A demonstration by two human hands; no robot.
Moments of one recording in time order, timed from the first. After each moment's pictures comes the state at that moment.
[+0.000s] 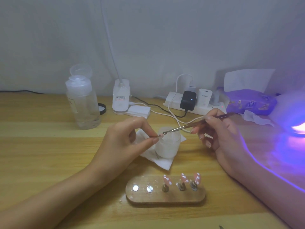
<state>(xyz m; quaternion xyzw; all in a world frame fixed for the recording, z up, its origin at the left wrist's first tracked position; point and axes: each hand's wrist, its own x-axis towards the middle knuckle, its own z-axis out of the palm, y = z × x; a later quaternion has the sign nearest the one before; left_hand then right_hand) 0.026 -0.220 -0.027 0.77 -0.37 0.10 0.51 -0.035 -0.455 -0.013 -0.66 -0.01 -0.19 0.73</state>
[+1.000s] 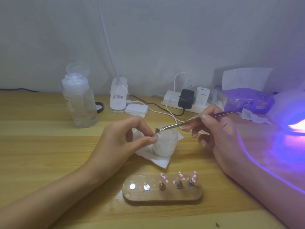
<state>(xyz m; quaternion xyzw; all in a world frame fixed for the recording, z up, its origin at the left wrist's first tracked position) 0.026 -0.221 -0.027 0.77 -0.36 0.09 0.52 -0.038 -0.452 -0.011 -0.67 -0.05 -0.21 0.71</state>
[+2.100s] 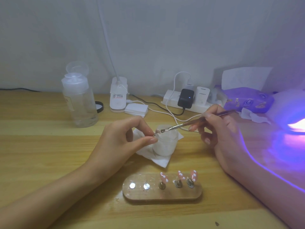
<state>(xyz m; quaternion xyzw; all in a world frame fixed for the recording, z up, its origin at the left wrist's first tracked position) 0.023 -0.221 -0.024 0.77 -0.35 0.08 0.53 -0.038 -0.452 -0.010 -0.66 -0.02 -0.22 0.71</state>
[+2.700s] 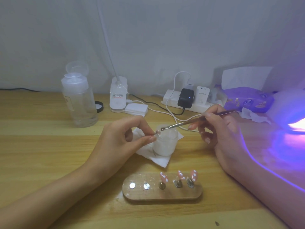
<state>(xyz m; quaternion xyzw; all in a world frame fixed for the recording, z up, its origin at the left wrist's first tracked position) 0.024 -0.220 -0.027 0.77 -0.36 0.09 0.52 -0.038 -0.453 -0.010 -0.66 -0.02 -0.23 0.71</state>
